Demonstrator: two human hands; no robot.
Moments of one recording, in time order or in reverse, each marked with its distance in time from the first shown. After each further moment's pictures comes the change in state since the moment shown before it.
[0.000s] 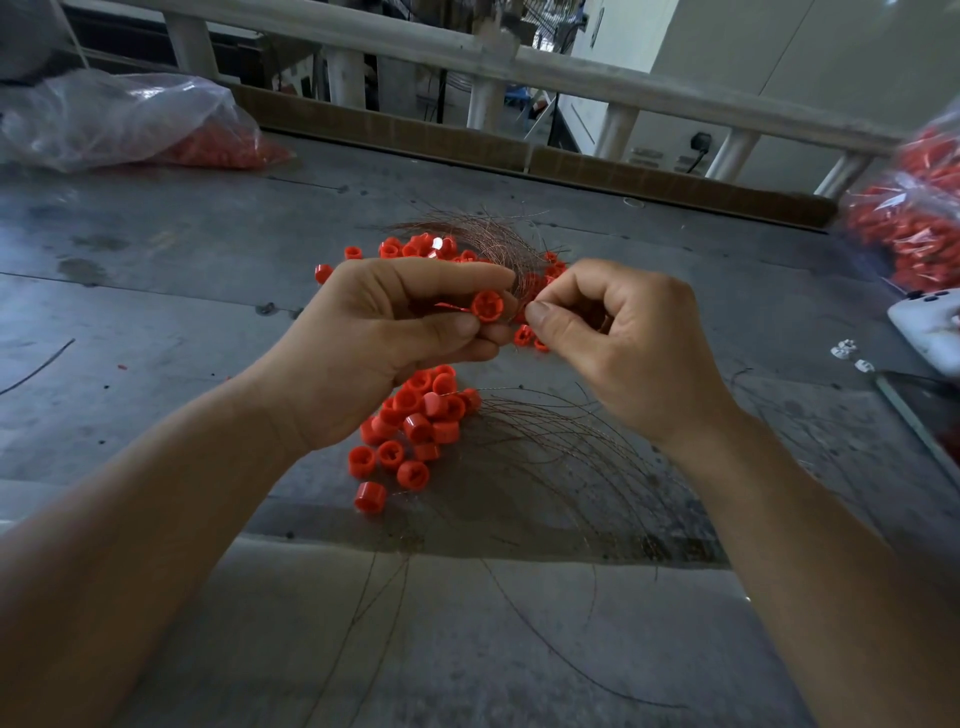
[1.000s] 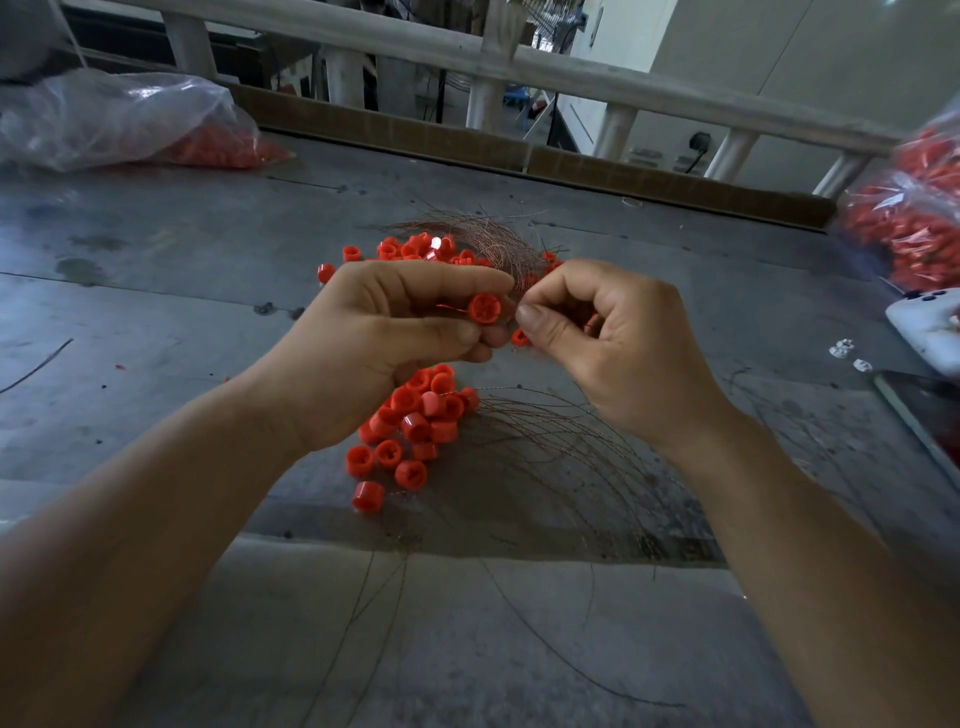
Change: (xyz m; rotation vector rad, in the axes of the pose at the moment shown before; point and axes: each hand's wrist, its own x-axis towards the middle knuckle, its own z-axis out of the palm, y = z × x) left_hand 0.001 0.000 -0.001 0.034 -0.018 0.000; right_hand 0.002 0.002 0.001 0.011 -0.058 -0.035
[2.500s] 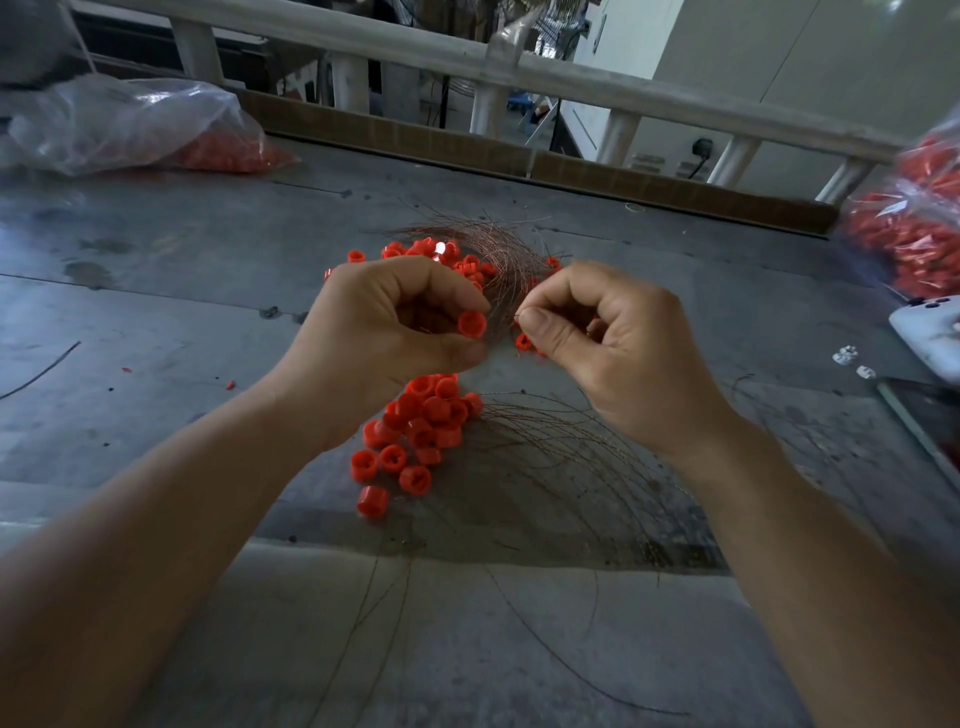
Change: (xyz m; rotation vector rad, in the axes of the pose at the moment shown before) left_hand 0.004 -0.004 0.001 0.370 0.216 0.088; right_hand 0.002 0.002 0.002 0.054 -0.011 -0.071
